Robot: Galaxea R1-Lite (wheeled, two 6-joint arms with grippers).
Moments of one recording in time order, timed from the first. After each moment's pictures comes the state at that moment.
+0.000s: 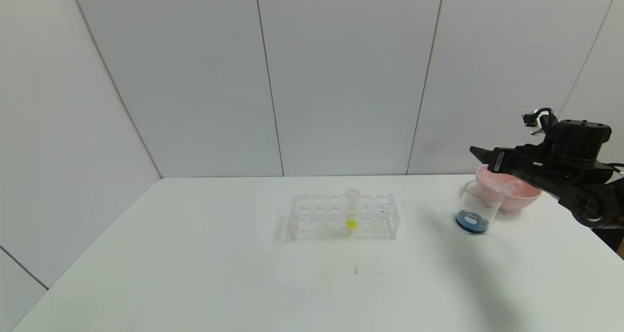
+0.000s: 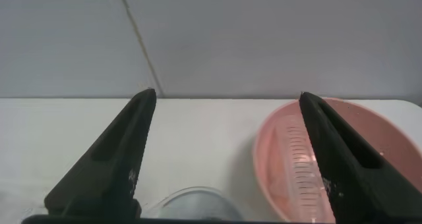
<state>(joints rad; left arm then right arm) 0.00 0.00 0.00 0.00 0.00 0.00 -0.06 2.04 -1.08 -0.82 0.13 0.09</state>
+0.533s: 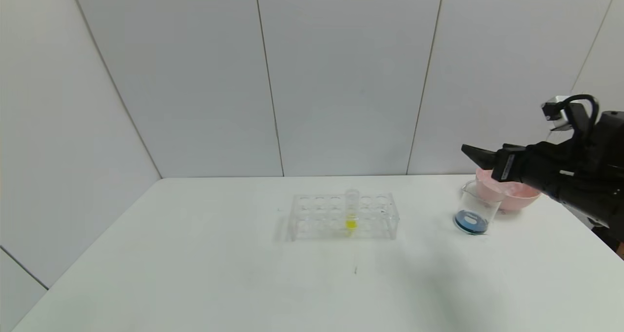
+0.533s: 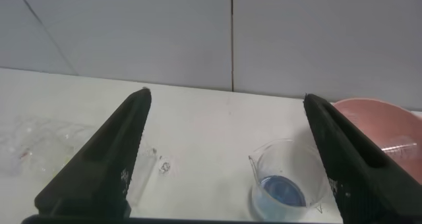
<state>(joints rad) 0.00 0.00 0.00 0.00 0.00 0.00 0.11 1.69 -0.79 -0.82 0.09 0.09</state>
